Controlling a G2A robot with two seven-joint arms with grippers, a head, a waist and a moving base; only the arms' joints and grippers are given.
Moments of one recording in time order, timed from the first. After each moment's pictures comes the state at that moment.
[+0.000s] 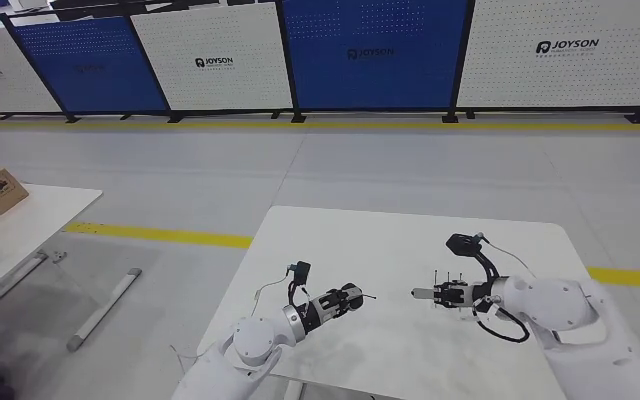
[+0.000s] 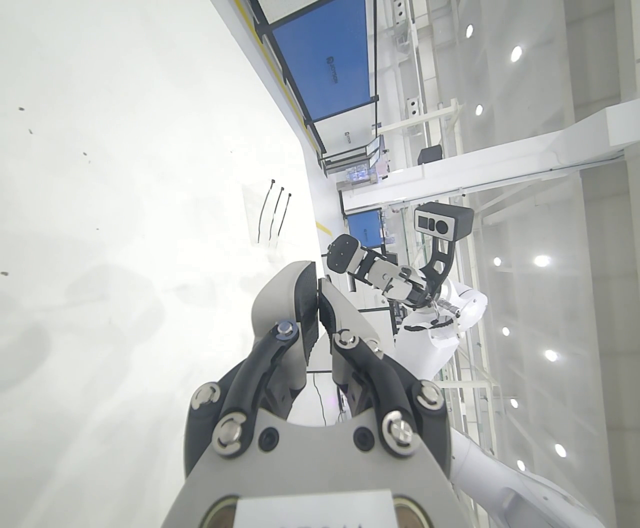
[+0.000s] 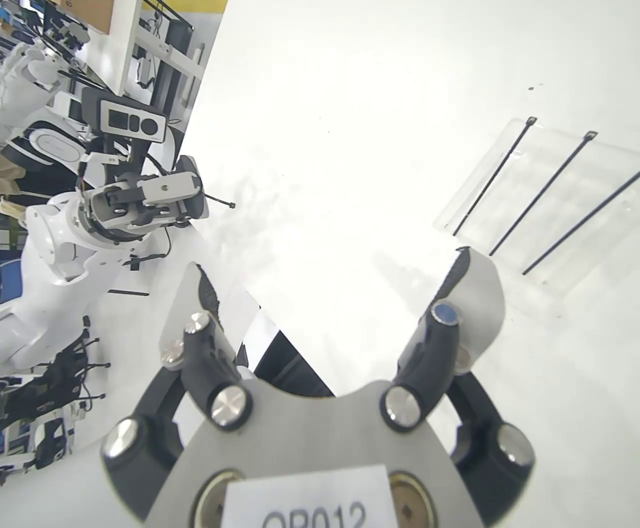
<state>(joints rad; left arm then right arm) 1.48 -1.11 -1.17 -1.64 -0.24 -0.09 -0.46 -1.03 -1.09 1.13 -1.61 -0.36 0.07 1.21</state>
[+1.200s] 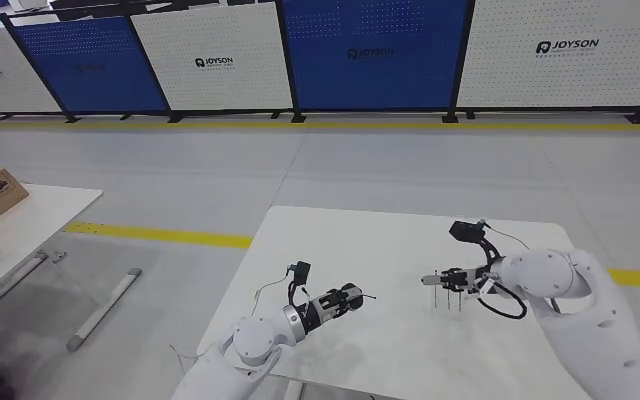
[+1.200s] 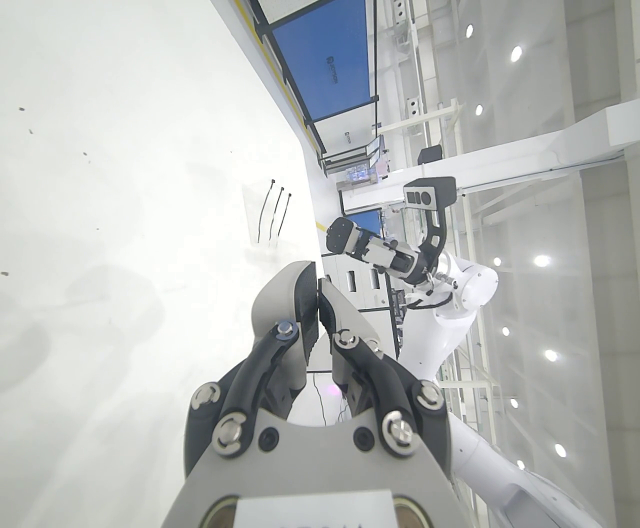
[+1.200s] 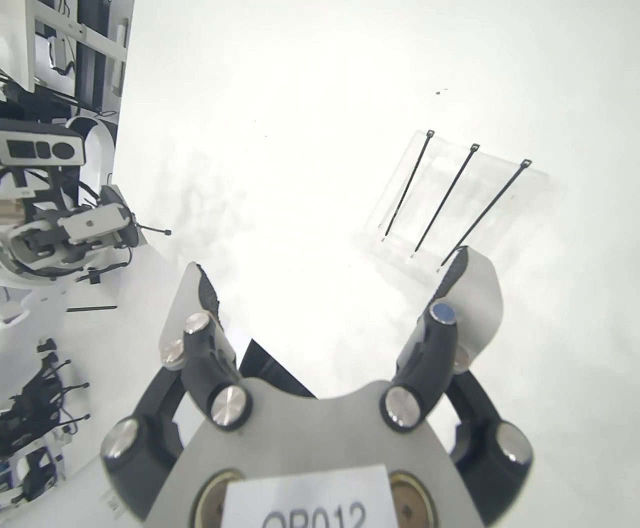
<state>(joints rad) 1.48 -1.11 -1.17 -1.64 -0.24 -0.09 -0.46 -0.81 -1.12 0.99 -1.38 -0.46 0.16 1.27</state>
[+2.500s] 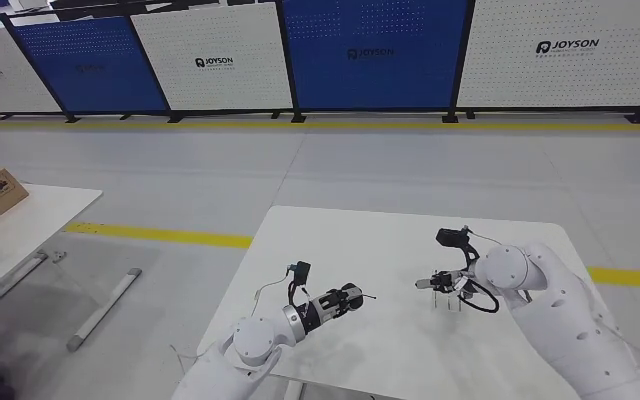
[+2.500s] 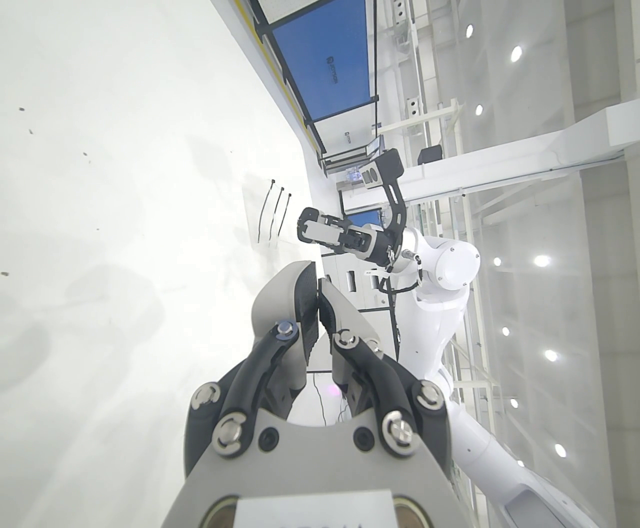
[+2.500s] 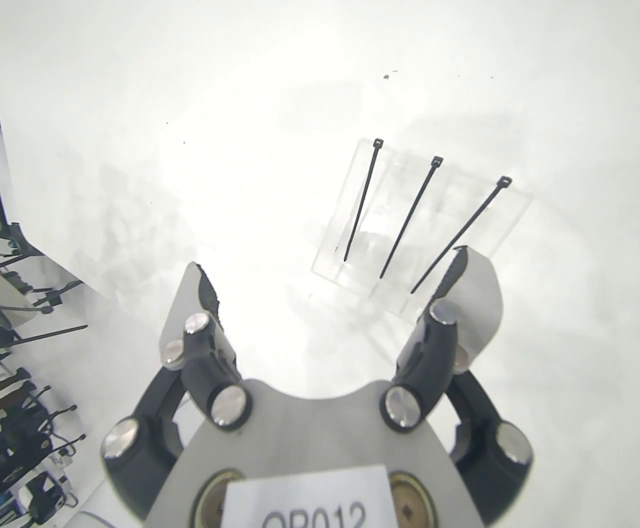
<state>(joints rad) 1.48 -1.11 -1.17 -1.64 -0.24 -0.09 -0.46 -0.72 -1.18 0.83 -1.17 -0.51 0.17 1.21</state>
